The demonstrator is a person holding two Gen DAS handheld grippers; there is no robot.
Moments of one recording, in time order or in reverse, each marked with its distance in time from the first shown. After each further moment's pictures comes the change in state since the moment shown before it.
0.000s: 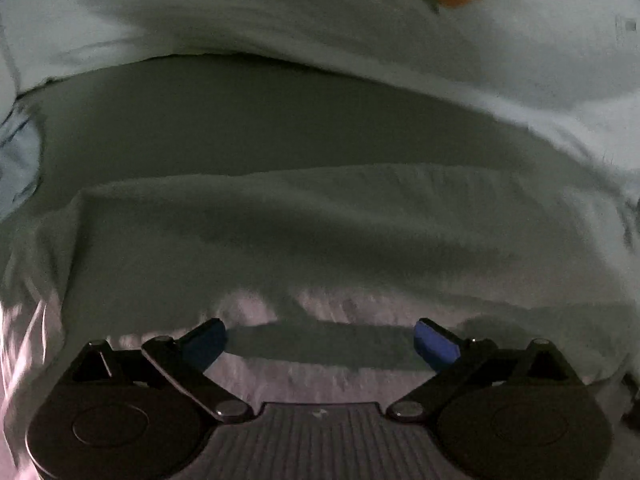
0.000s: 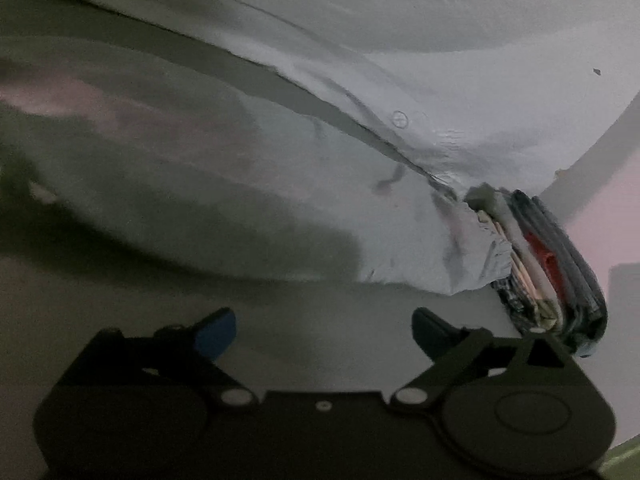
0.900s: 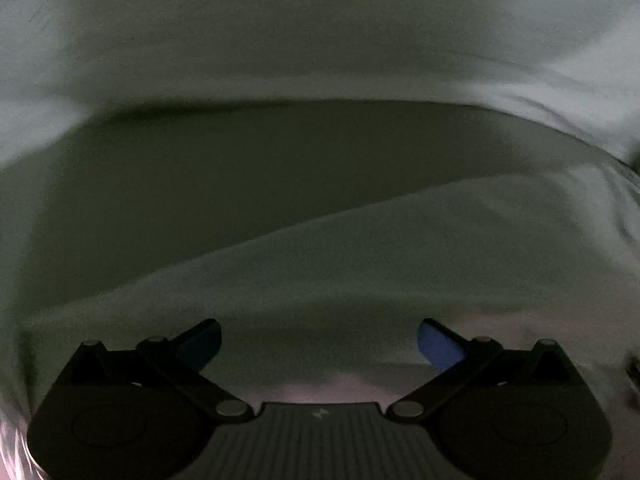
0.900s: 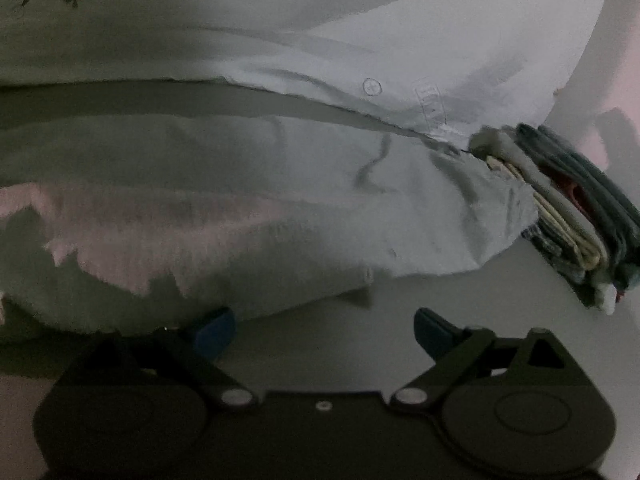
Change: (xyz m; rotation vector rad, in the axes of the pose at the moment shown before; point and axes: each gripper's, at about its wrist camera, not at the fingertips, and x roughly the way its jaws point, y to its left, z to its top) left arm 0.011 -0.105 0.046 0.307 -0.024 -0.049; right arm 0.025 -0.036 0.003 0.263 0.025 0.104
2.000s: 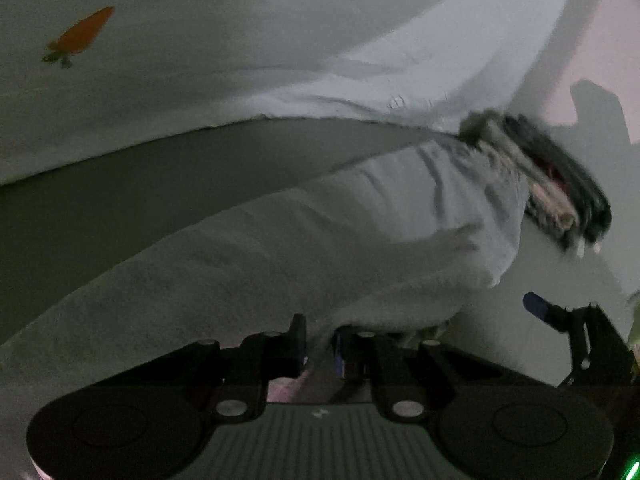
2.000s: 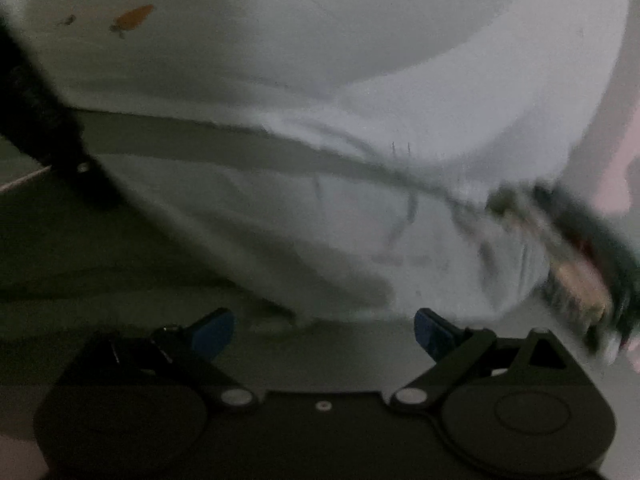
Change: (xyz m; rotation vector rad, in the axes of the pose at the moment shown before) left arm 0.013 -0.079 0.045 0.022 -0.048 -0.400; right arm -0.038 0.027 0.010 -0.108 -0.170 0.030
